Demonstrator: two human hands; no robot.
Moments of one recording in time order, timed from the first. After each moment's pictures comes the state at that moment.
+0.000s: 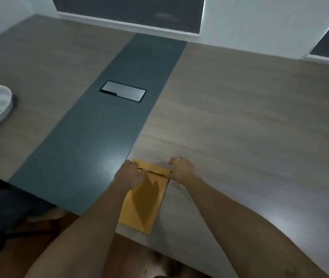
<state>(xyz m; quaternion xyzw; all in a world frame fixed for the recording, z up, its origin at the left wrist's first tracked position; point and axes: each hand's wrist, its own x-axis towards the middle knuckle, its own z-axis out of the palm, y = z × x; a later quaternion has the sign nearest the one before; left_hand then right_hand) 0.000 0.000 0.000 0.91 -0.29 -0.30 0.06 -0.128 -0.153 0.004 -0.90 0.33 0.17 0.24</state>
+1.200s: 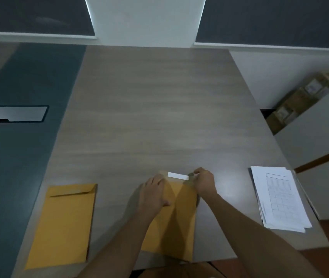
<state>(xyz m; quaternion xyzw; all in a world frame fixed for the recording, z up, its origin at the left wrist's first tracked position) -0.261 -0.146 -0.041 0.76 -0.61 -0.23 -0.02 -0.430 -0.254 -0.047 -0.66 0.68 -0.06 0.32</state>
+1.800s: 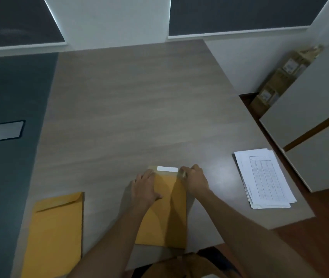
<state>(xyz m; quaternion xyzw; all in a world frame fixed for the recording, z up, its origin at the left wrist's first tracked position) -0.277 -0.164 -0.032 0.76 -0.61 -0.23 -0.03 -0.456 -0.235 -0.038 -0.72 0.64 0.00 0.27</state>
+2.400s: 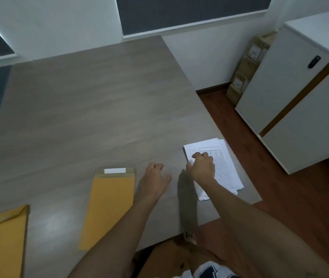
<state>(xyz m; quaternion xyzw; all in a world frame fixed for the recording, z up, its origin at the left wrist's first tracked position) -0.498 -0.219 -0.016 0.75 -0.55 -0.32 0.16 -0.661 -0.283 -0.016 -0.64 0.74 -0.04 0.19</state>
